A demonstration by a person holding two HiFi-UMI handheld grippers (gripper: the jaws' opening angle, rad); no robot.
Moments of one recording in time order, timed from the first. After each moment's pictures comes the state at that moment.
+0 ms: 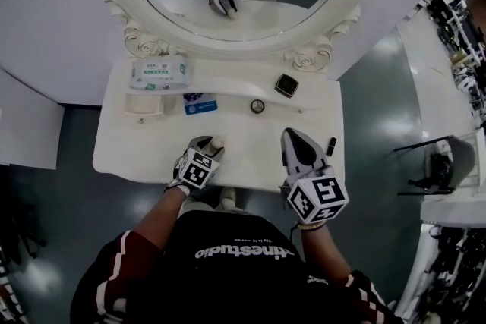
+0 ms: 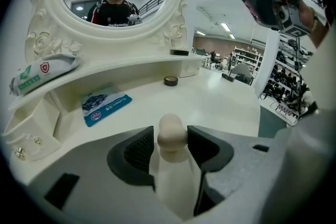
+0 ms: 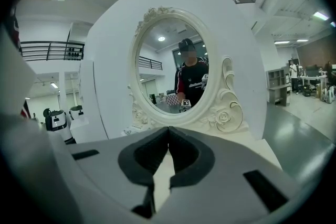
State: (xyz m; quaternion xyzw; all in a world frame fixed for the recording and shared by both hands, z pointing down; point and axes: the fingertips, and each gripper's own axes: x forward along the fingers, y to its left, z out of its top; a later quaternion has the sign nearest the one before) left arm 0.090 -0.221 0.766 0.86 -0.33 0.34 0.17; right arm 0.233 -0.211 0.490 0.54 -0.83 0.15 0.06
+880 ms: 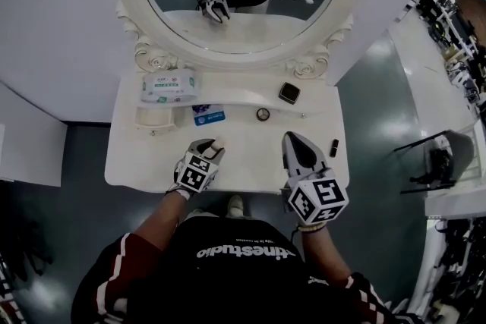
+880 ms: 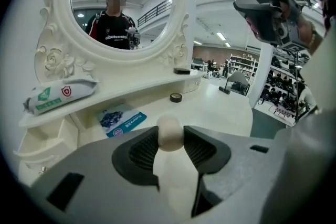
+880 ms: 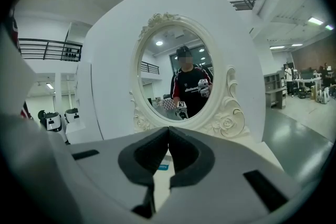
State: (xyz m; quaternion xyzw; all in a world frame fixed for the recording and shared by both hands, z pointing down) left arm 0.059 -0.234 0.706 0.88 -0.33 0.30 0.15; right arm 0.204 -0.201 0.462 0.56 -0.81 0.13 0.05
